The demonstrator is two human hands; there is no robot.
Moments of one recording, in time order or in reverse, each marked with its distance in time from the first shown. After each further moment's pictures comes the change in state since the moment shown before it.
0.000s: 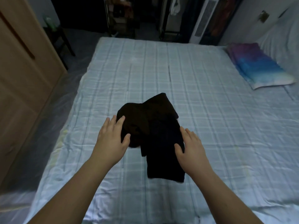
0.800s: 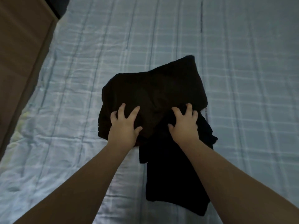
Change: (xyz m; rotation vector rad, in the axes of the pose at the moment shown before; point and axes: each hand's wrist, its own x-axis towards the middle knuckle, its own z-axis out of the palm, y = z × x) left_hand 0.179 -0.083 0.272 0.220 -0.181 -0.246; right_hand 0.272 0.106 0.247 -0.130 -0.285 0.057
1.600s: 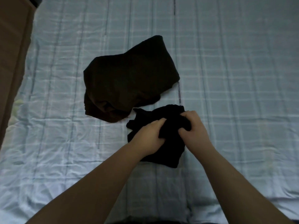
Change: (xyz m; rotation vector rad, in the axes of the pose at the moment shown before) left_hand -0.125 0.125 0.015 -0.500 -0.413 0.368; right_hand -0.173 0.086 -0.086 0.719 0.093 -0.074
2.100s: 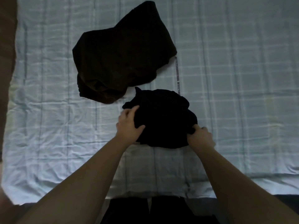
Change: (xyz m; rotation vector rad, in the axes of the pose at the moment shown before) left_hand -0.036 -0.073 0.036 0.167 0.247 -0.395; right_hand -0.046 0.139 0.010 -0.542 -0.144 0.670
